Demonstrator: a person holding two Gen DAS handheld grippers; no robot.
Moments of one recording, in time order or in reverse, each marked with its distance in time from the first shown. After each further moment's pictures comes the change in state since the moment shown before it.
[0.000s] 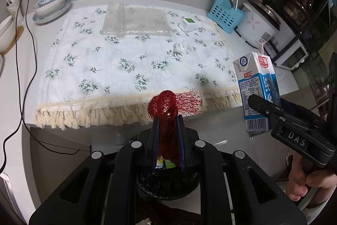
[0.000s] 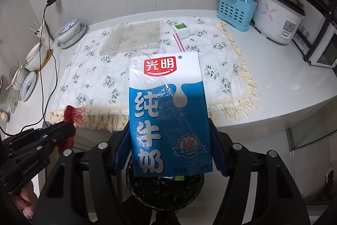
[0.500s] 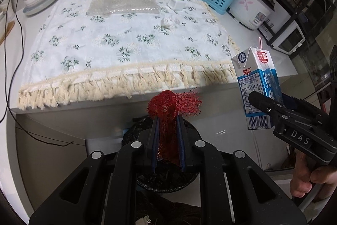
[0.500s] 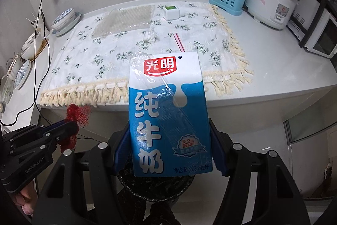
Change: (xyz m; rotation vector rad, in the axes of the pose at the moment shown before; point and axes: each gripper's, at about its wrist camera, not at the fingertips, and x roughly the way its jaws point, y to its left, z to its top) left arm 0.033 -0.017 -0.047 0.041 0.046 -0.021; right arm 0.013 -0.026 -0.053 0.007 0.037 -0.024
